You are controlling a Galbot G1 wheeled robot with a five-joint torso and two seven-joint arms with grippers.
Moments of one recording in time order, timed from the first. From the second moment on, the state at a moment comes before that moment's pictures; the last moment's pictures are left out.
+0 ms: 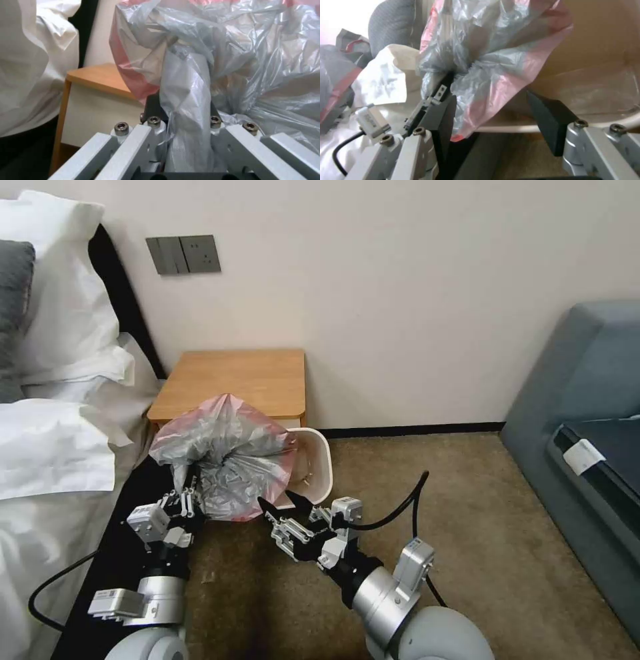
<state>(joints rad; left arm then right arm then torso) 1.71 -1.61 -0.69 -2.24 -0.39 -0.14 0.15 -1.33 1.15 -0.17 2.37 0.75 -0.30 0.29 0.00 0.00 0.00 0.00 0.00</state>
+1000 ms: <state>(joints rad) 1.72 -1.61 -0.67 -2.25 -0.36 -0.15 0.16 -1.21 1.21 -0.21 2.28 0.76 -0.30 0.27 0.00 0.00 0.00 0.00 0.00</state>
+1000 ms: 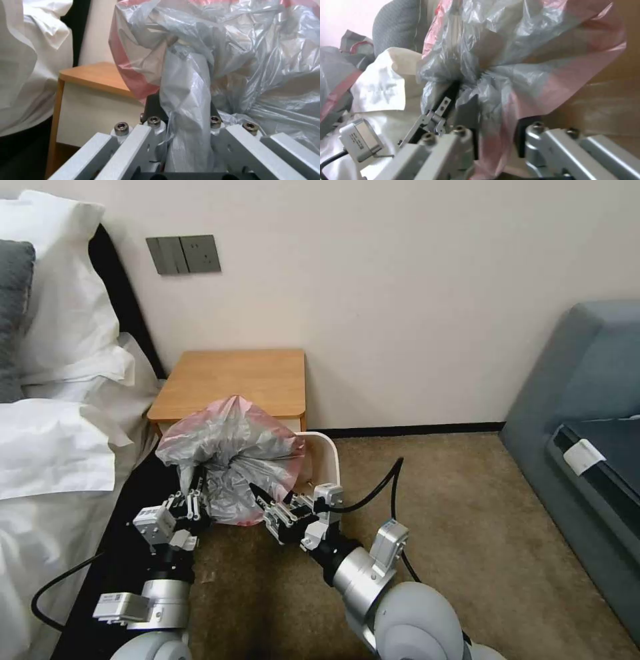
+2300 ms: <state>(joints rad) 1.71 -1.61 -0.68 -2.25 -0.38 -0.14 0.16 -1.39 1.16 -0.20 2.41 0.52 -0.35 0.30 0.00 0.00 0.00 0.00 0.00</state>
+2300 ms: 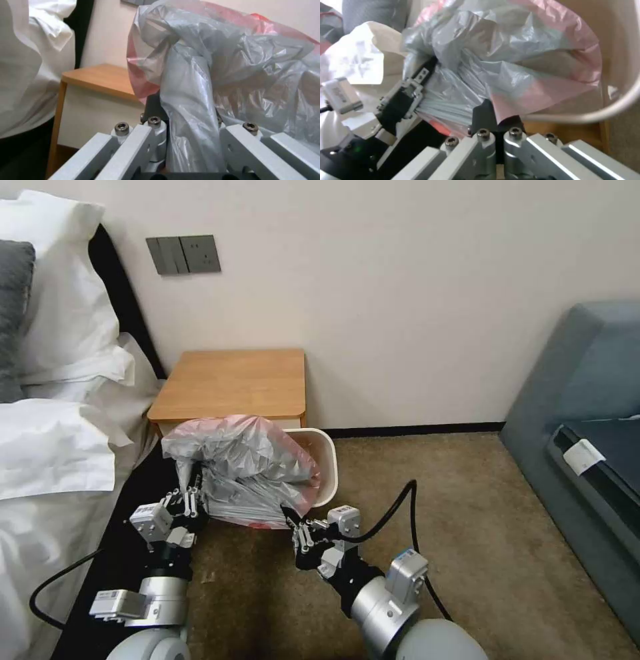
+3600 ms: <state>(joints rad) 1.70 -1.61 -0.70 -2.24 -0.41 -0.14 0.15 -1.41 1.08 -0.07 2.38 0.21 -0.14 0.11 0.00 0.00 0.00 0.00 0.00</state>
